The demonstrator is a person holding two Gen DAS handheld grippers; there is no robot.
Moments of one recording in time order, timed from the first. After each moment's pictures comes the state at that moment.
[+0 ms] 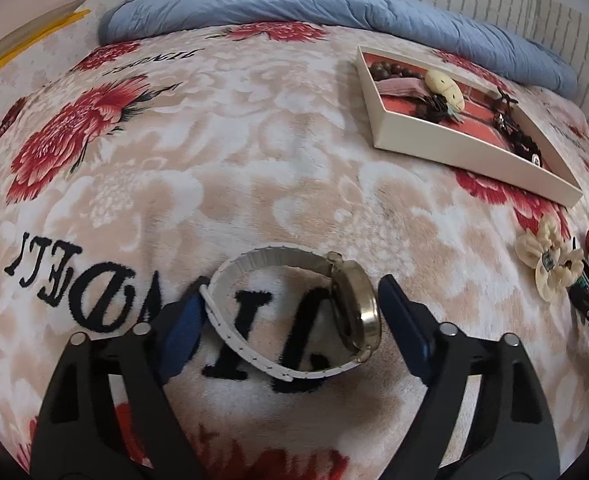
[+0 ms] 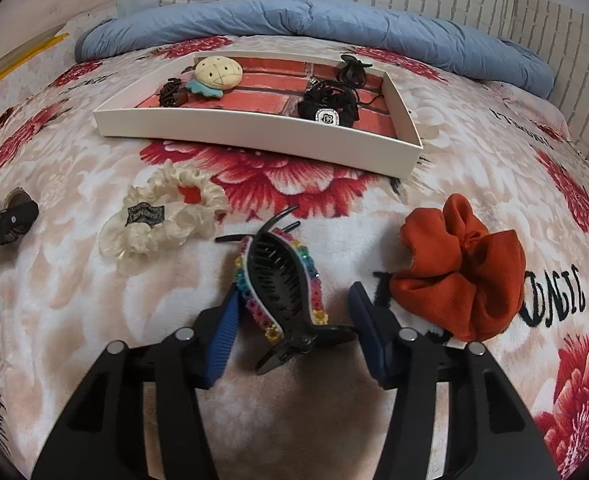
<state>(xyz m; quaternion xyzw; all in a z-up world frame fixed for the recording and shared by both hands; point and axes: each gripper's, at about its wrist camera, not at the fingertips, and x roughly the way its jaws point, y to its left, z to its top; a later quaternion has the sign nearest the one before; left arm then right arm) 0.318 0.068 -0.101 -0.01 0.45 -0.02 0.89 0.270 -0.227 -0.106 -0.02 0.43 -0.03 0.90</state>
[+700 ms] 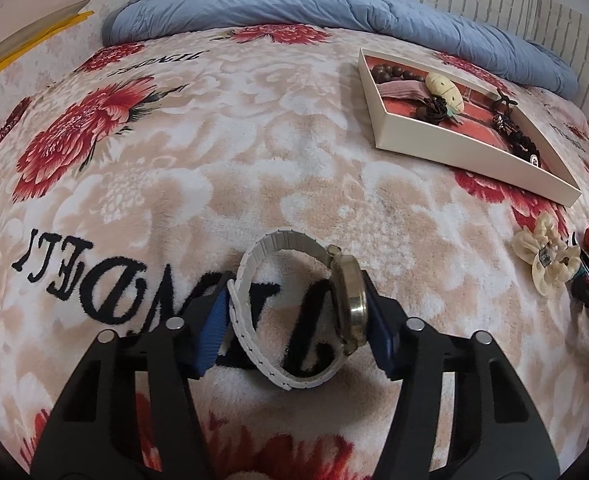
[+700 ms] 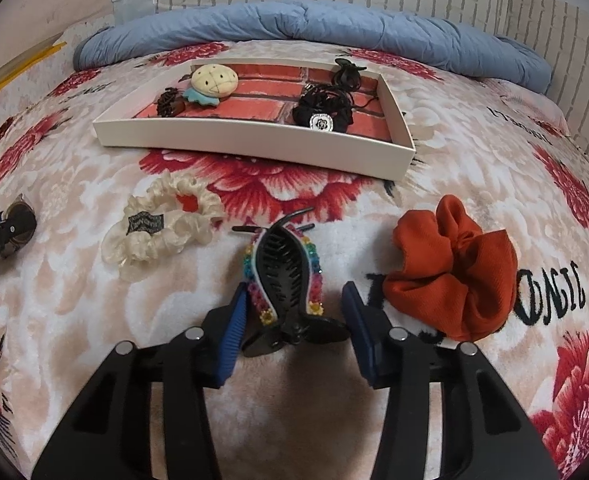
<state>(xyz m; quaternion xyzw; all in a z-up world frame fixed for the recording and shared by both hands) 0.310 0.071 -0.097 0.00 0.44 -0.02 0.90 0.267 -0.234 -0.100 -0.01 0.42 -0.03 0.91</state>
